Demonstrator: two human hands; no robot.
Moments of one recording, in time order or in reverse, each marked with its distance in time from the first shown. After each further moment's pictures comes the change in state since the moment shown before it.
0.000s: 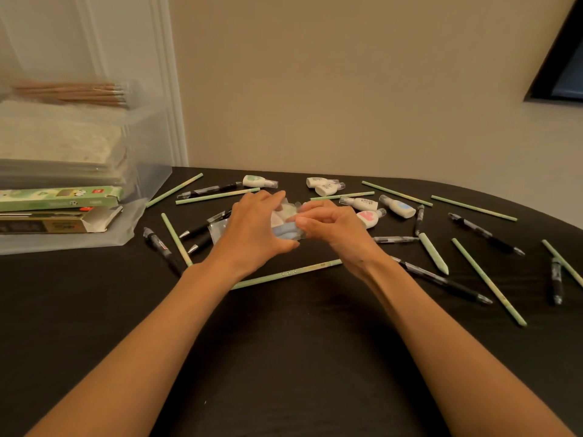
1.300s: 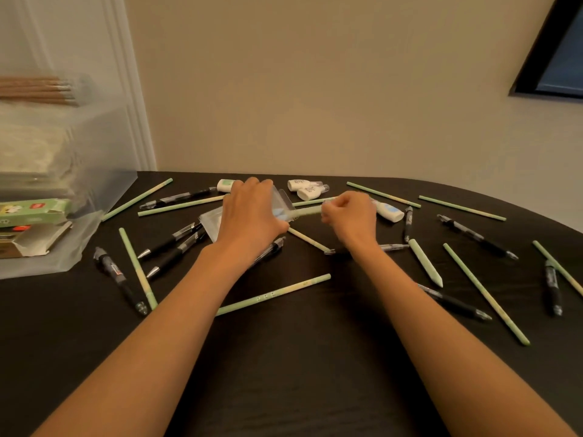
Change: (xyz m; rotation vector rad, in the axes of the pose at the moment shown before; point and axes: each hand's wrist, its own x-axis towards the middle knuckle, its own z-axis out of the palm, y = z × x) left_hand 0.067 0.012 0.028 0.139 0.057 -0.152; right_hand 0.060 0.032 -0.045 -0.465 0.600 0.177
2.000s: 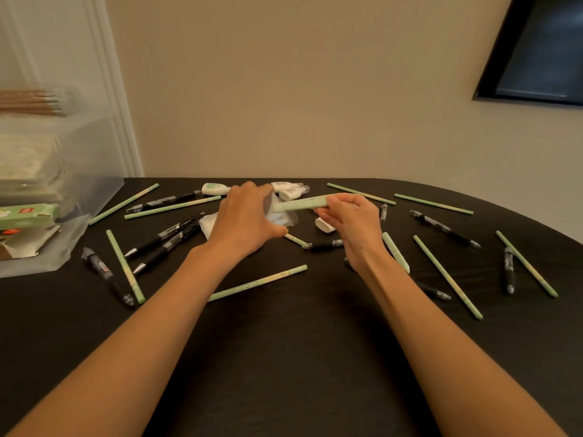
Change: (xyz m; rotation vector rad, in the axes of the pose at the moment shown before) left_hand -0.017 0.016 -0.003 -0.105 -0.039 0.120; right_hand -0.038 0.005 -0.046 0.876 -0.071 0.166
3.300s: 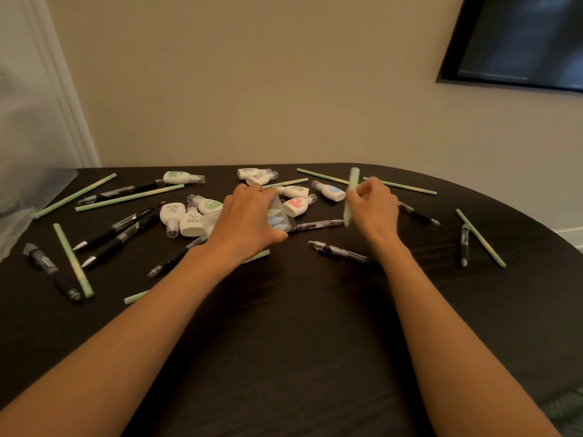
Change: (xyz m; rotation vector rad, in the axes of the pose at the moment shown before) left_hand -0.012 0.047 0.028 0.100 -0.108 0.121; right_hand 0.016 -0.017 -0.075 -0.988 0.293 -0.178
